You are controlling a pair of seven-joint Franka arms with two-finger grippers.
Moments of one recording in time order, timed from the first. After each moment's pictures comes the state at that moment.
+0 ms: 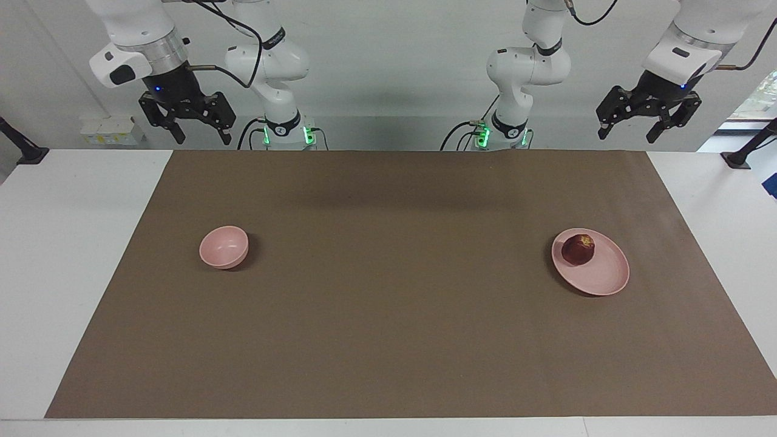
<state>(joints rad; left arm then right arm) -0.11 -0.03 0.06 -1.44 -0.01 1.41 0.09 0.02 -0.09 -0.03 -1.59 0.04 1.52 0.09</state>
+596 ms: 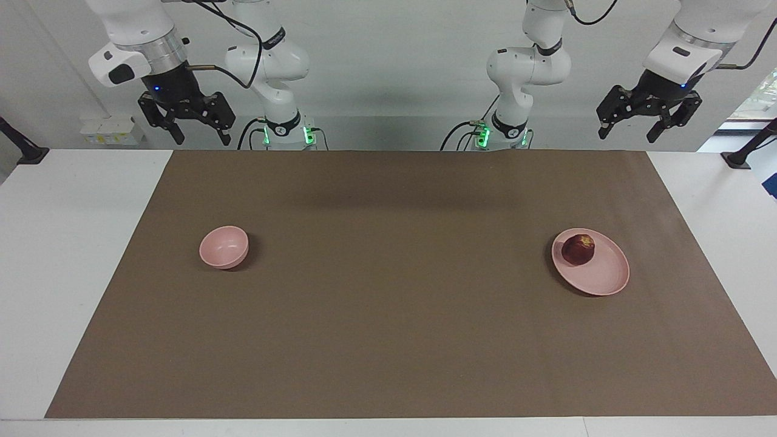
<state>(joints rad) -0.11 -0.04 0.06 -1.44 -0.01 1.41 0.09 0.02 -0.09 -0.03 -1.59 0.04 1.53 0.09</state>
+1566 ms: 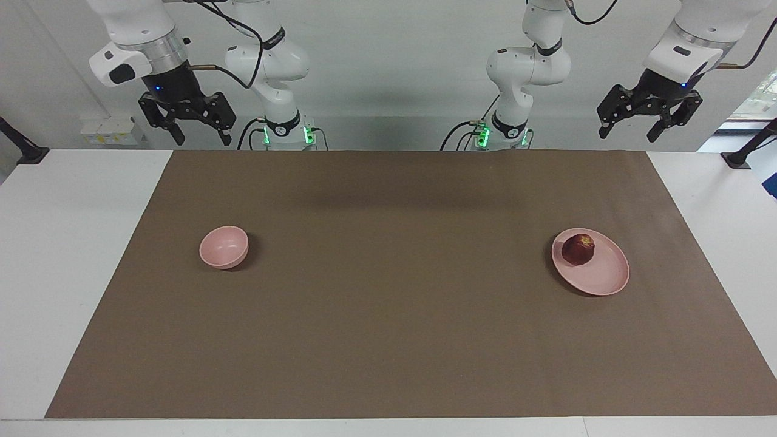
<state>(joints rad) -0.11 -0.04 0.06 -1.44 -0.01 1.41 0.09 0.02 -0.09 -0.03 -1.59 0.04 1.54 0.09</state>
